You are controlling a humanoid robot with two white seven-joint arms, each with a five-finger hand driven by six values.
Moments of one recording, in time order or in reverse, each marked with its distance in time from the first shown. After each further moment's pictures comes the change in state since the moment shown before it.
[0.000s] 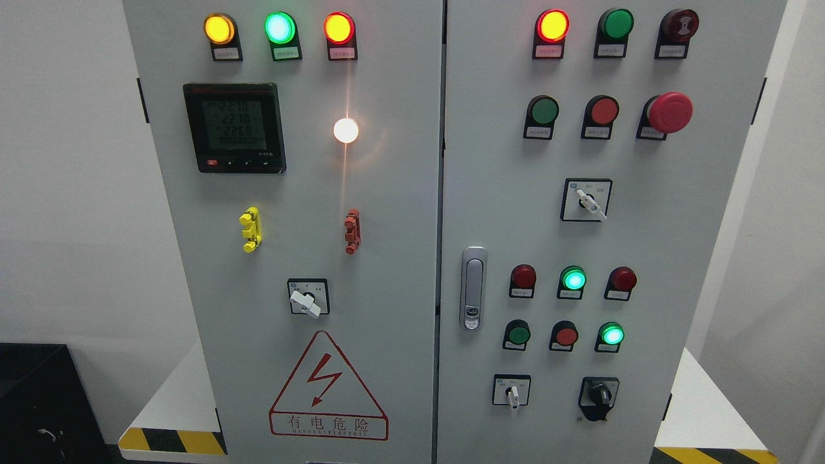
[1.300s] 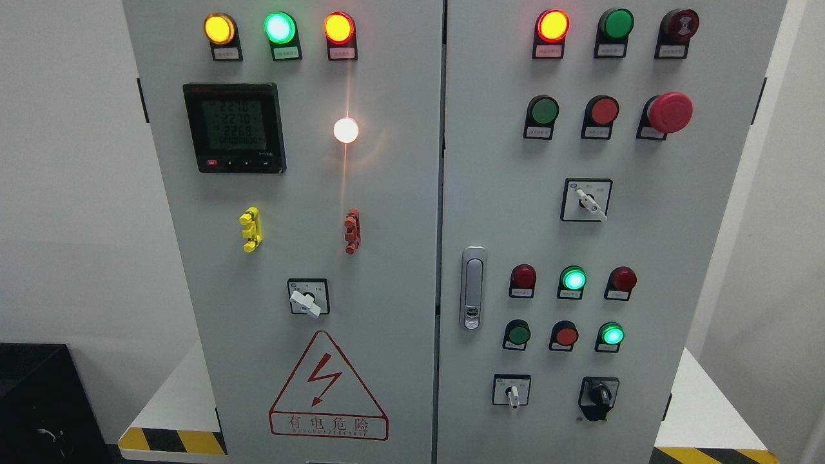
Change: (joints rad) left arm 0.000 0.000 0.000 0.000 0.000 0.000 0.000; right arm -0.058 0.002 -0.043 0.016 -0.012 -0.092 0.077
